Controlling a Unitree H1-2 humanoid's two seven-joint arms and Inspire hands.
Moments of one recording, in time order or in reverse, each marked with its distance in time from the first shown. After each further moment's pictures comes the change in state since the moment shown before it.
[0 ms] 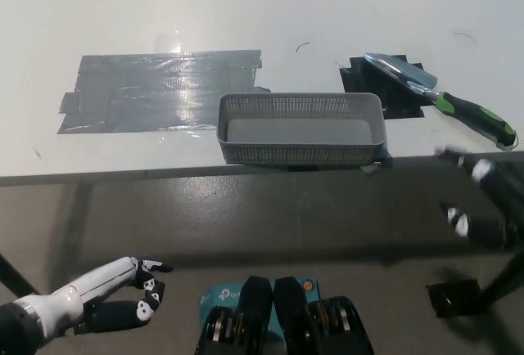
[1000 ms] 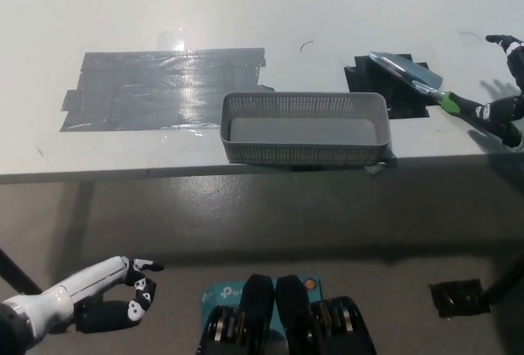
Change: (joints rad) left_arm 0.002 0.000 0.039 -0.027 0.031 0.000 -0.049; right_arm -0.448 0.040 0.024 0.594 -0.240 0.099 -0.106
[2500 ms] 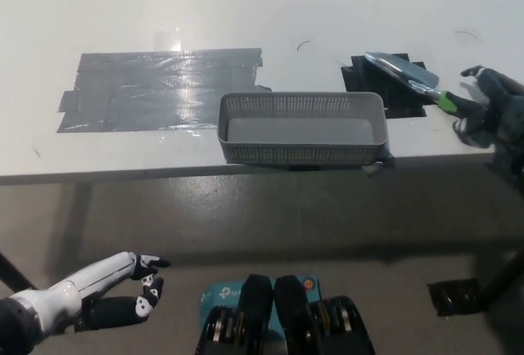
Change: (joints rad) left_arm -0.028 -0.081 0.053 -0.035 0.117 0.000 -0.127; right_arm -0.176 0.032 0.169 0.433 0.049 -0.028 0.003
